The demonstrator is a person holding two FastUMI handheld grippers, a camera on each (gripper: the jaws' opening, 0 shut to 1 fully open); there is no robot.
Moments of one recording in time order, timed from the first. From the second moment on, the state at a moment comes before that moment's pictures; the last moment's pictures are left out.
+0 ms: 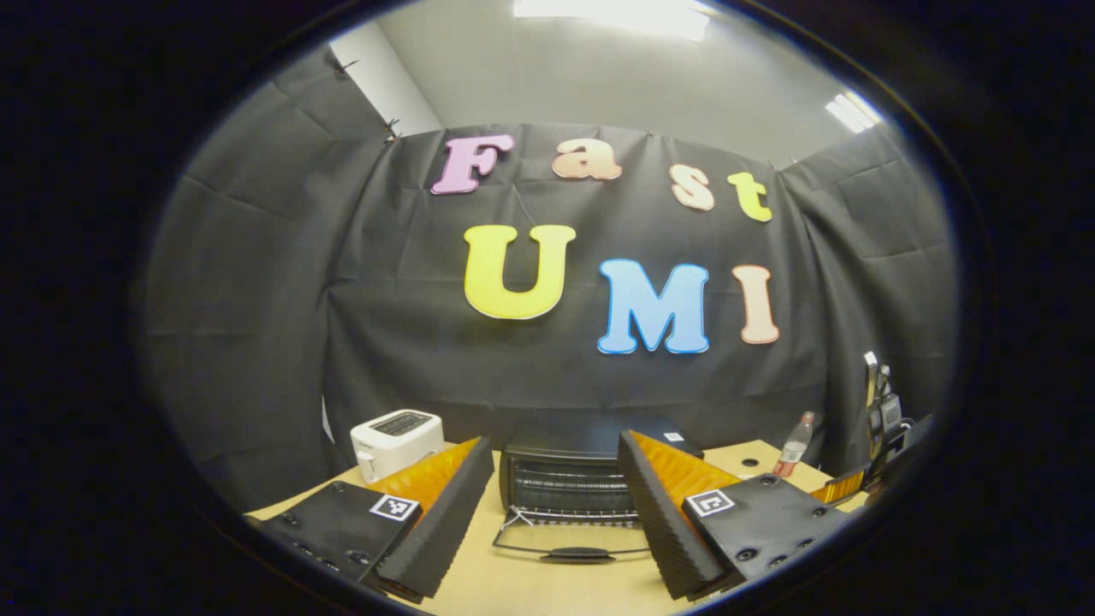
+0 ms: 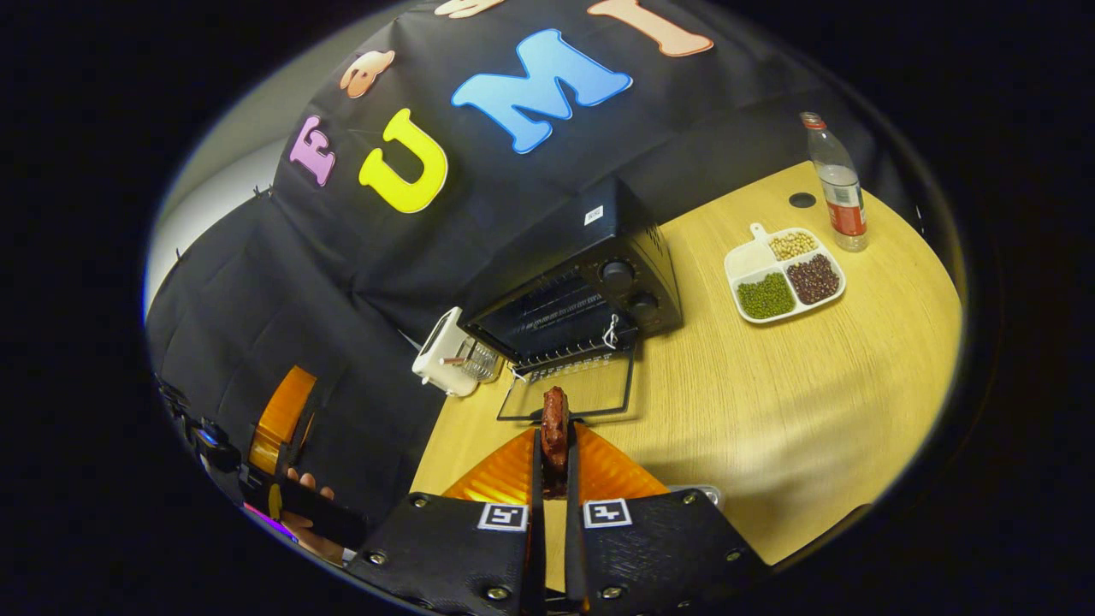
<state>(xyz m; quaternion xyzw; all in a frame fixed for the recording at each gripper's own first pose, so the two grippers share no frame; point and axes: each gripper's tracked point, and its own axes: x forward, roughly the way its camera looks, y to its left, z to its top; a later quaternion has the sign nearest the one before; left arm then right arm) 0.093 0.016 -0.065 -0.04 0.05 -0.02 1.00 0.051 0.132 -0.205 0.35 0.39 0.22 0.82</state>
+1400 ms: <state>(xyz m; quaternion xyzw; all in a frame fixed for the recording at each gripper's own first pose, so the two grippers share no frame) 0.129 0.200 -0.118 0.00 0.10 0.05 0.99 0.243 0.279 -0.272 0.47 0.29 0.15 0.82</state>
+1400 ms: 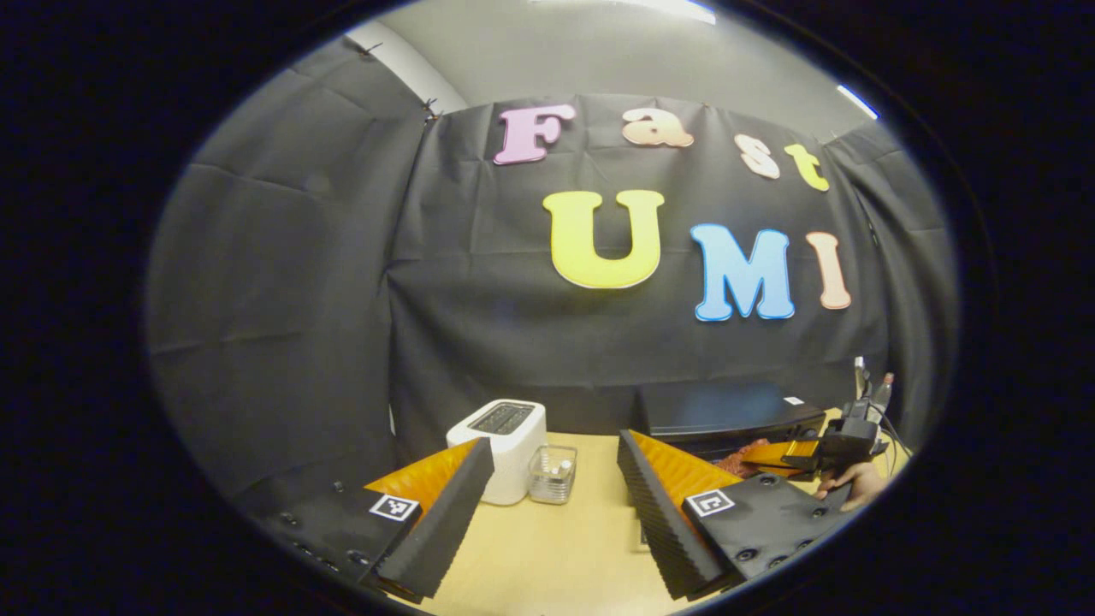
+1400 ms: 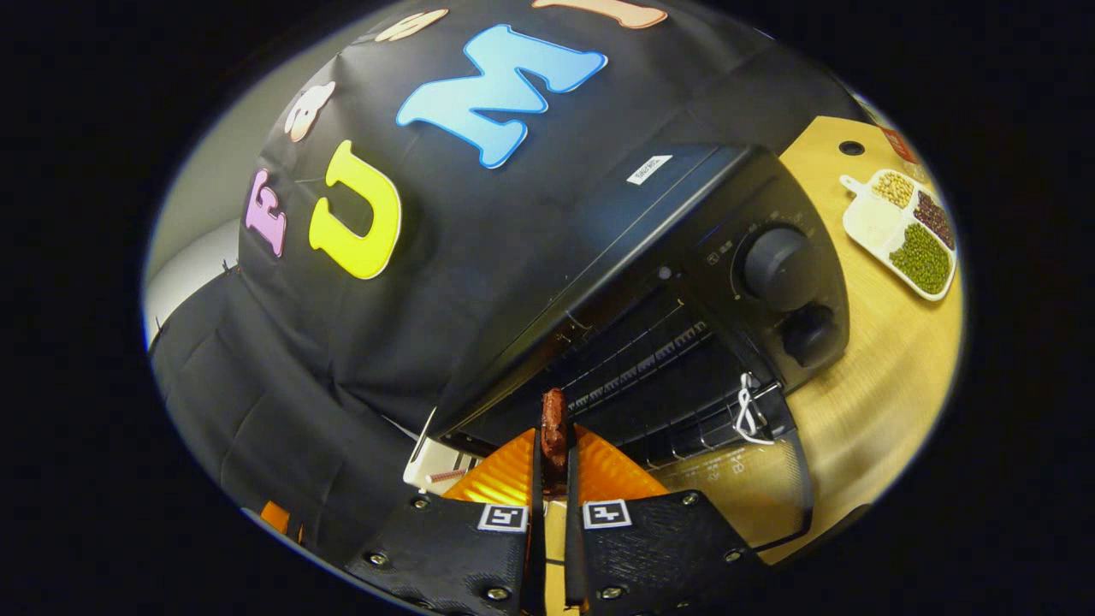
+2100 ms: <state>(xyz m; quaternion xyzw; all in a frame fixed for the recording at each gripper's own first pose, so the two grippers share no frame) 0.129 0.217 -0.140 -0.02 0.13 0.05 0.99 0.271 0.275 -0.318 0.39 0.31 0.09 0.86</state>
